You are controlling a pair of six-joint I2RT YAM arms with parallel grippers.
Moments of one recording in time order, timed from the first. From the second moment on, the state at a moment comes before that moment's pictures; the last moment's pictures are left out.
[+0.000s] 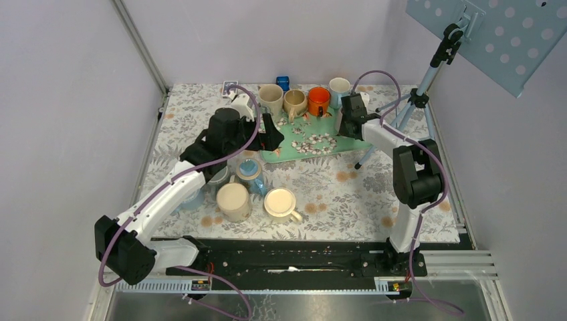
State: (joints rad) left arm -0.55 1.22 1.10 -0.28 0.09 -0.44; right arm 0.30 1.90 1.35 -0.32 0.27 0.43
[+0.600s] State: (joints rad) left arm -0.53 1.22 1.09 -0.28 0.10 -0.44; right arm 0.25 1.98 1.41 -0.29 0.27 0.38
